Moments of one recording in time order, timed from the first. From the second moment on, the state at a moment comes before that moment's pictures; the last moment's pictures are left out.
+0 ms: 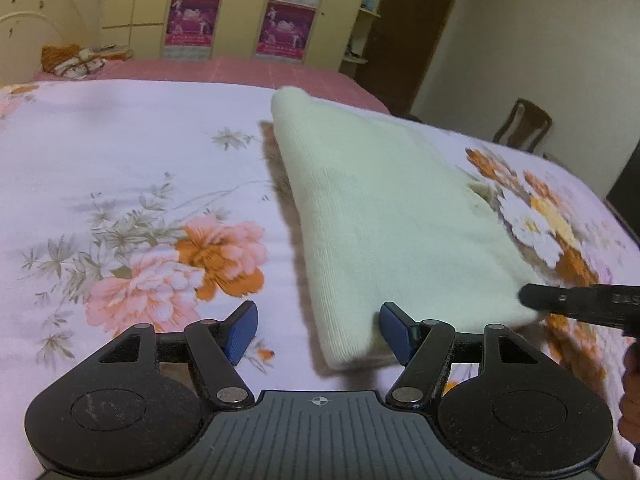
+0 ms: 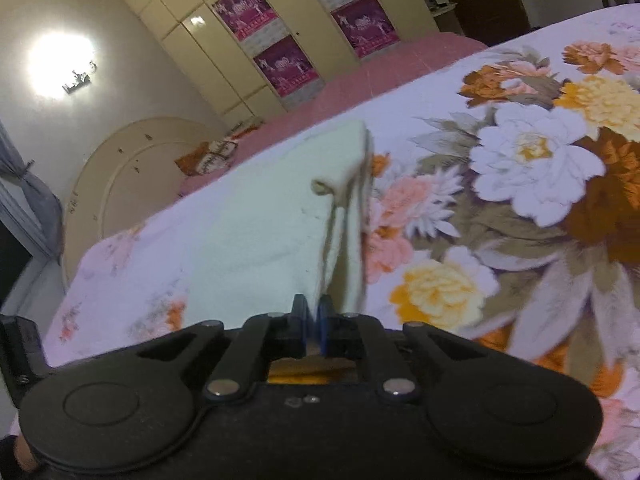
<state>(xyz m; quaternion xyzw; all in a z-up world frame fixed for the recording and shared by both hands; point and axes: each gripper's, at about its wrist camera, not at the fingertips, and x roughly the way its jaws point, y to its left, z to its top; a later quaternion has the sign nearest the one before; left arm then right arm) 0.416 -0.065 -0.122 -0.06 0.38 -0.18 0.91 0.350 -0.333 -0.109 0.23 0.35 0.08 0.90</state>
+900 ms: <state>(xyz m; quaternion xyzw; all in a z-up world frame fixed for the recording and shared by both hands) 0.499 -0.085 -0.117 -0.06 0.37 -0.14 0.92 0.444 -0.294 -0.101 0.04 0.33 0.01 0.94</state>
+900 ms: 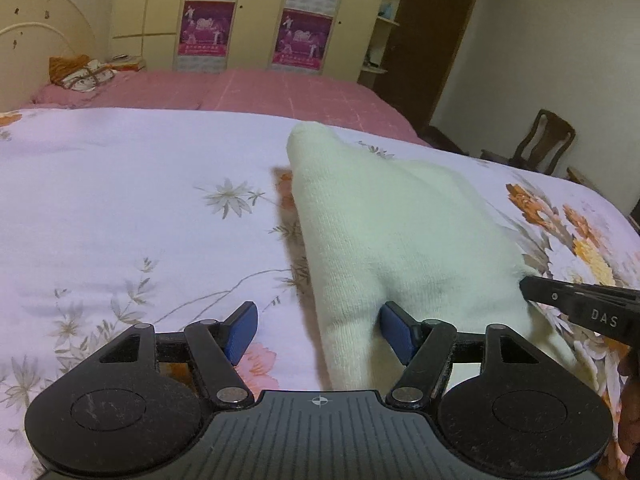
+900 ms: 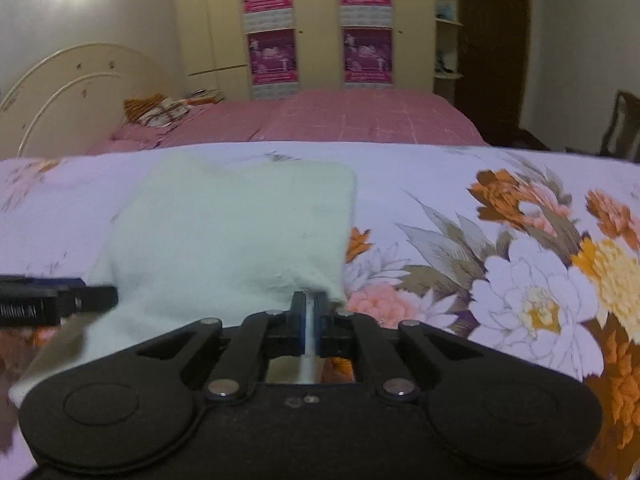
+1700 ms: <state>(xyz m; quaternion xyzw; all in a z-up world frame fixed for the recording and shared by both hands) 0.515 -0.060 -0.115 -0.19 0.40 -0.21 0.87 0.445 -0.367 -0.117 0.33 0.33 0.06 0.88</state>
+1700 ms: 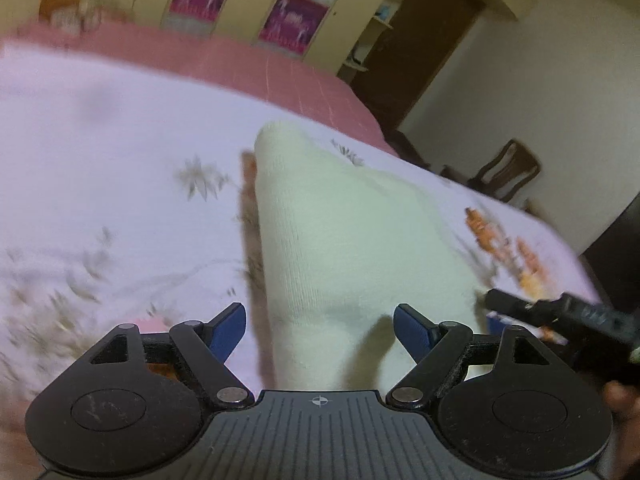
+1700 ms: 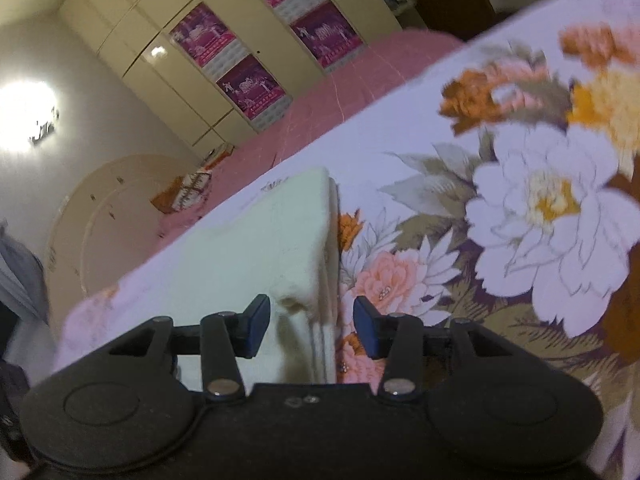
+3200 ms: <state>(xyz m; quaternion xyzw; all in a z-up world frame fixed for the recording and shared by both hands) 0.473 0.004 -0.037 -0.01 0.33 -0.19 0.92 0.444 -0.180 -0.045 0.08 0.30 0.10 0.95</state>
